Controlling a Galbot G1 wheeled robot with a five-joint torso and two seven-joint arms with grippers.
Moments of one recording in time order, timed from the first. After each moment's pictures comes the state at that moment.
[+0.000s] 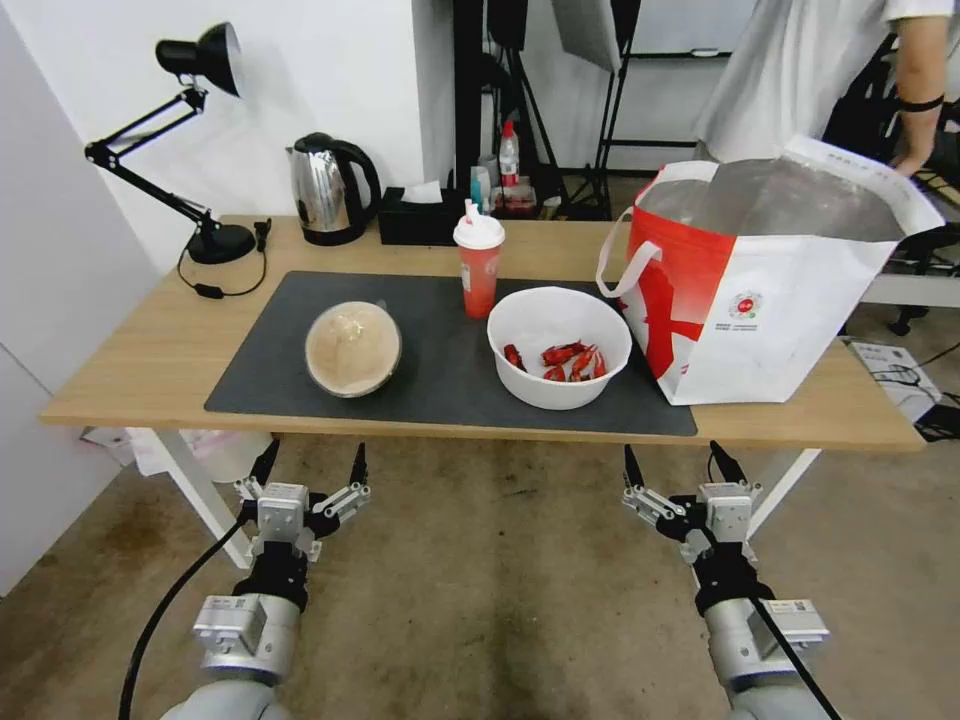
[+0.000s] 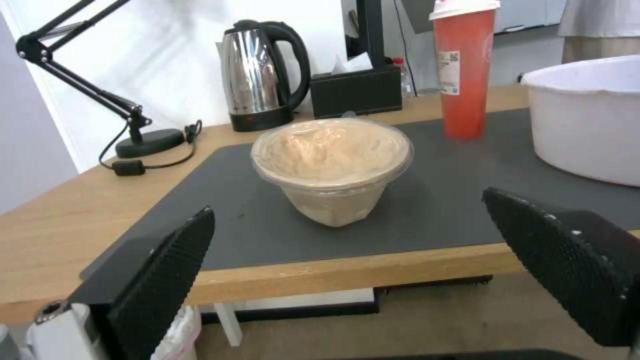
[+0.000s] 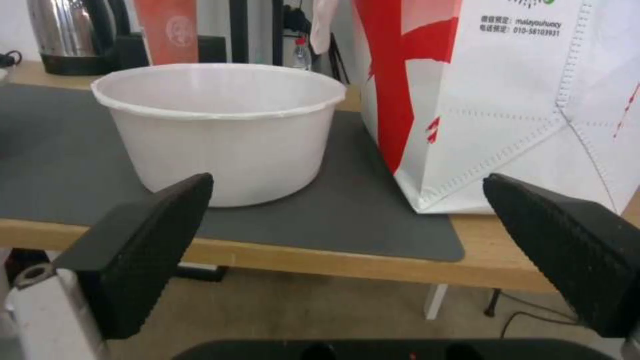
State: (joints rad) left arm 1.80 -1.50 -0.55 -2.30 0.00 0.00 0.00; right arm -1.80 1.50 0.55 2.30 0.00 0.00 0.00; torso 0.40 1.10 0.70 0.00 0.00
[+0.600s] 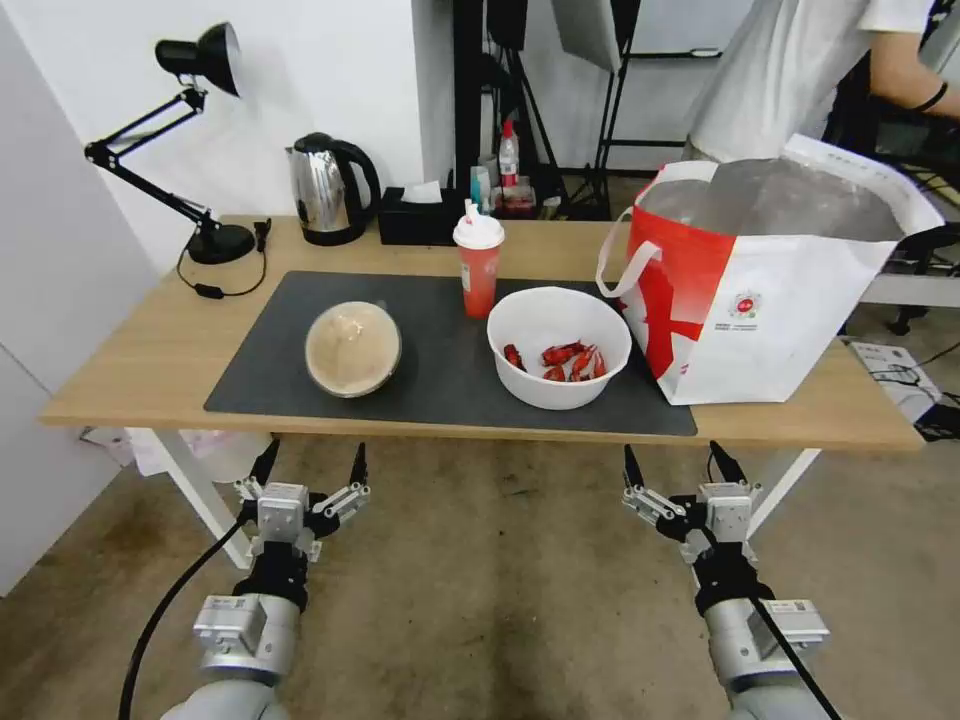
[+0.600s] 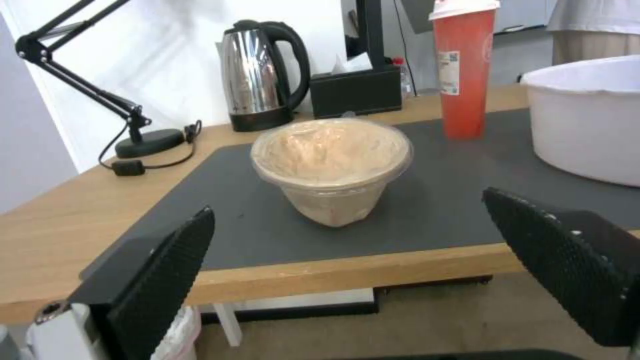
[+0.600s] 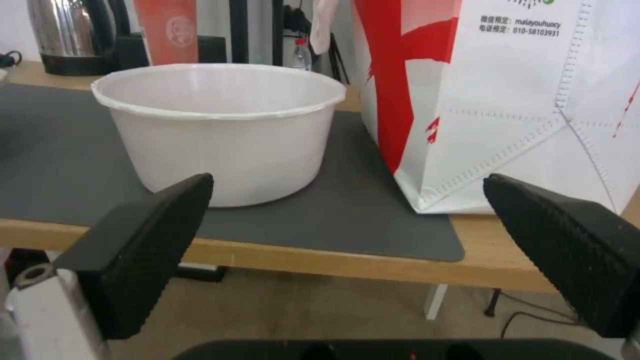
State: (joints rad) left arm 1.80 -1.50 -0.55 -2.30 0.00 0.00 0.00; right arm -1.80 1.50 0.55 2.30 0.00 0.00 0.00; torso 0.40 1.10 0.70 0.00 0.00
